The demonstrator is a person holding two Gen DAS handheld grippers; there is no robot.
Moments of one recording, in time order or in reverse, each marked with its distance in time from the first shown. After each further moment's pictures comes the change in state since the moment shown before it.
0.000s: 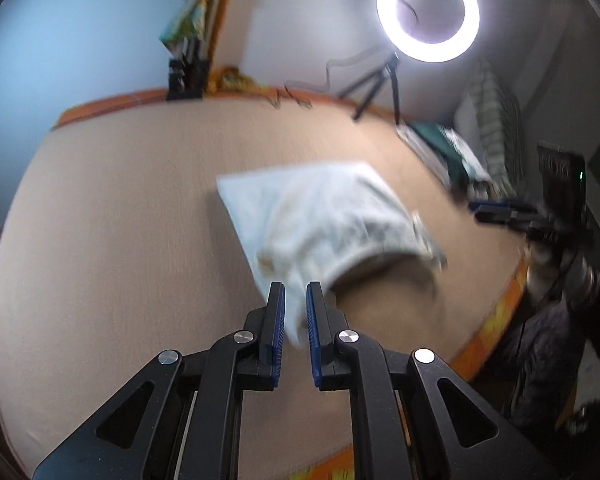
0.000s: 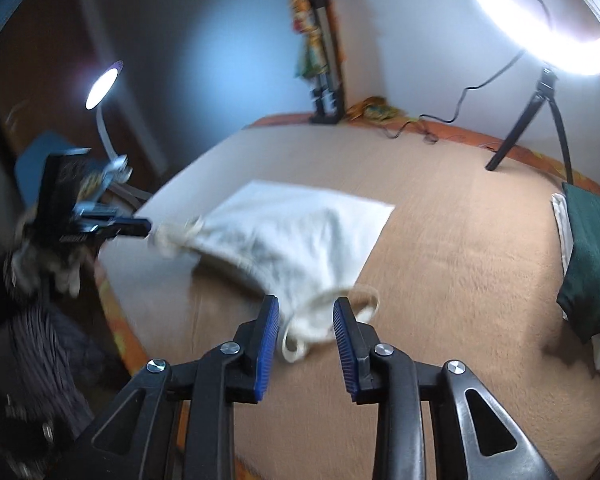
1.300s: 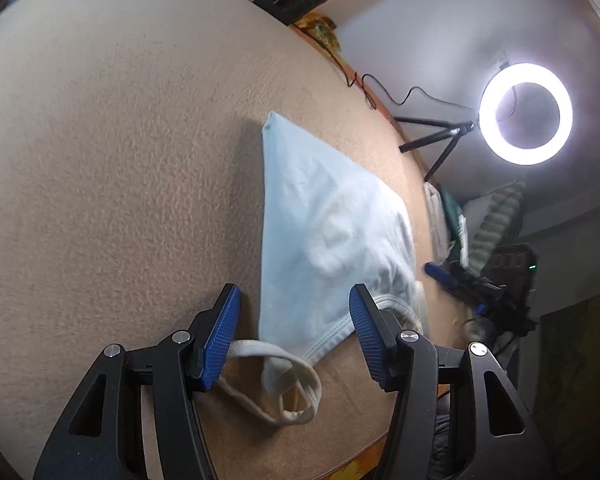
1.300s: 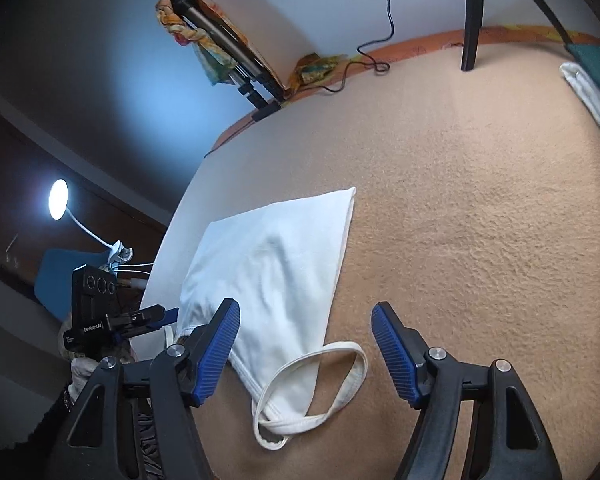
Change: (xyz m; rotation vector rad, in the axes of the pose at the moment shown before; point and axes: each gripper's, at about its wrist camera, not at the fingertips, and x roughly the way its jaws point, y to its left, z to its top) left arm 0.066 0.060 -0.021 -0.575 0.088 -0.229; right arm 0.077 -0.089 0.026 0.422 0.090 0.187
